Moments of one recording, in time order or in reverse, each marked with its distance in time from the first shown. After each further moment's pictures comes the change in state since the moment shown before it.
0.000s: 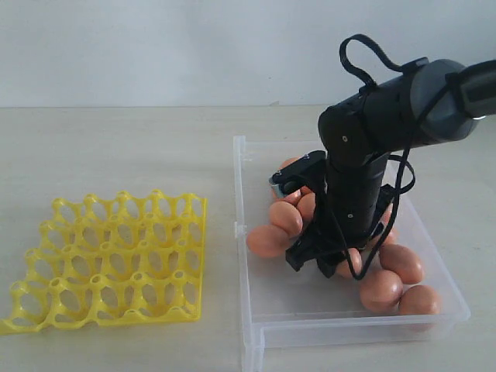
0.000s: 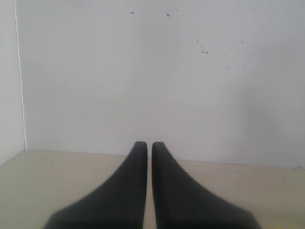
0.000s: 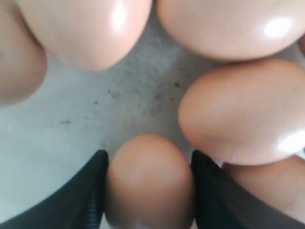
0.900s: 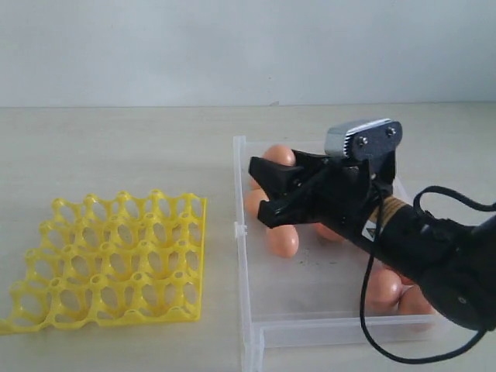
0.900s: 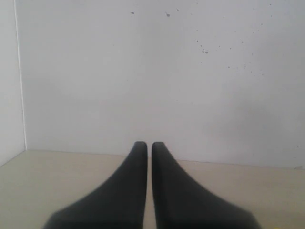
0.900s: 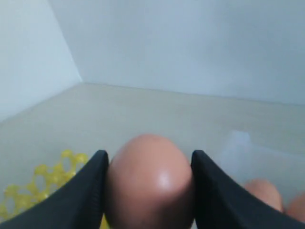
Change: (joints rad) left arm 0.000 0.000 0.000 0.000 0.000 0.000; right arm 0.000 -0.125 0.650 -0.125 -1.992 0.333
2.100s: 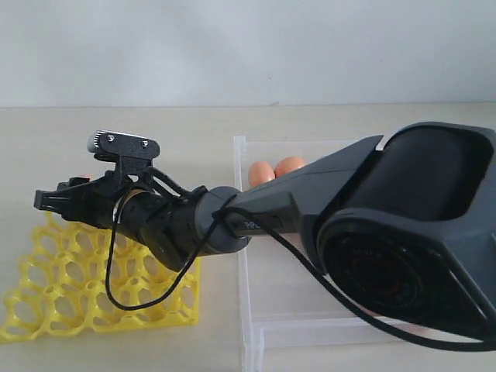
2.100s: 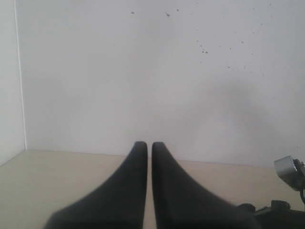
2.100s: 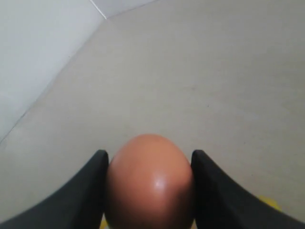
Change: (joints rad) left arm 0.000 0.000 0.000 0.000 0.000 0.000; right arm 0.388 0.619 -1.127 0.277 0.758 0.291
